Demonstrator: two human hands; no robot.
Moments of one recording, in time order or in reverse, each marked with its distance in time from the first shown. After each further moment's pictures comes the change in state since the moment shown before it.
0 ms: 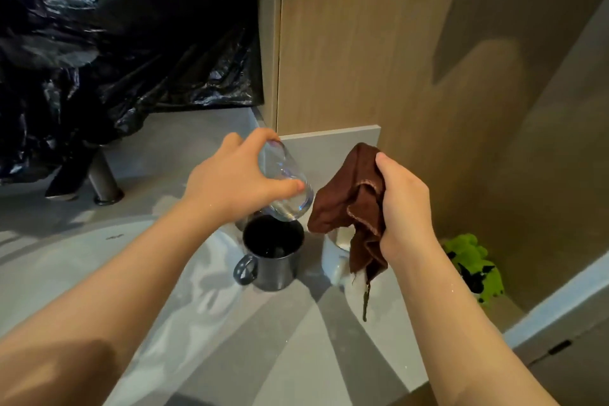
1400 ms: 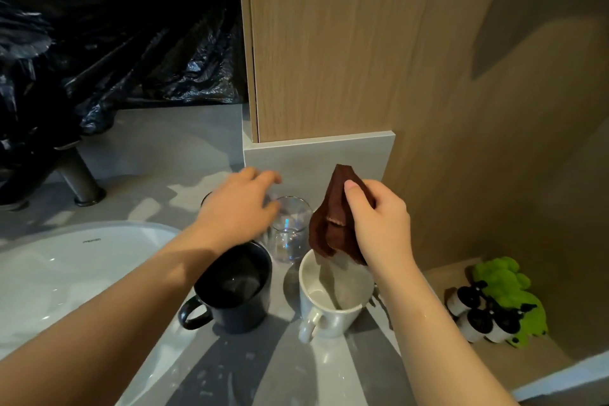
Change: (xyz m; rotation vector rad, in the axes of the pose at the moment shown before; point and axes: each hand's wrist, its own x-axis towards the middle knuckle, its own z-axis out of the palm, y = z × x) left_hand 0.076 -0.018 0.093 0.229 -0.045 0.013; right_hand 0.098 0.039 -0.018 -0.481 -0.225 -0.266
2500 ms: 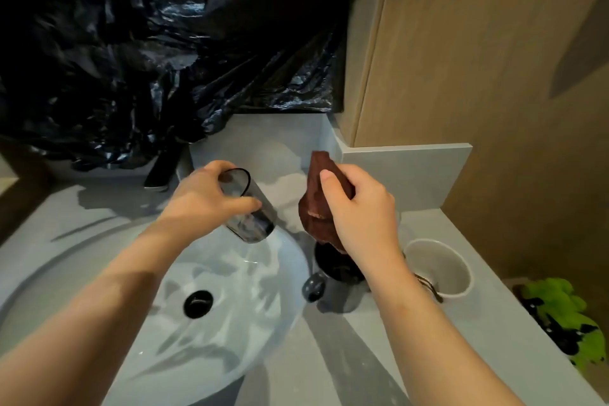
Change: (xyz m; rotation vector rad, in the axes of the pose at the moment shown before) left_hand -0.088 -0.145 -0.084 -0.527 0.170 -0.343; right_hand -0.070 -0.082 0.124 -0.145 -0.133 -0.180
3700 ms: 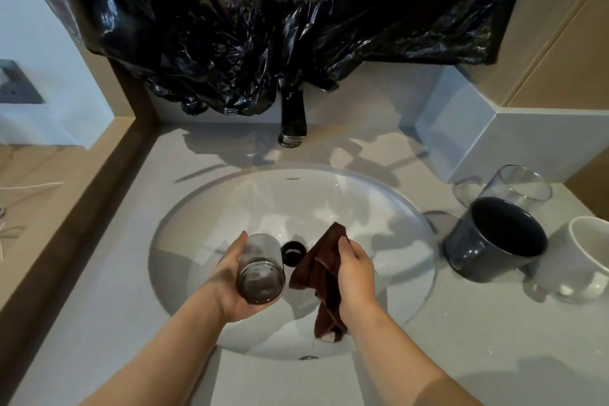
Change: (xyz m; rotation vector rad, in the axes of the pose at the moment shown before) left_hand -0.077 -0.203 -0.032 -1.372 -0.245 -1.250; right_hand -0.096 0.048 0.223 0.508 -0.019 0.829
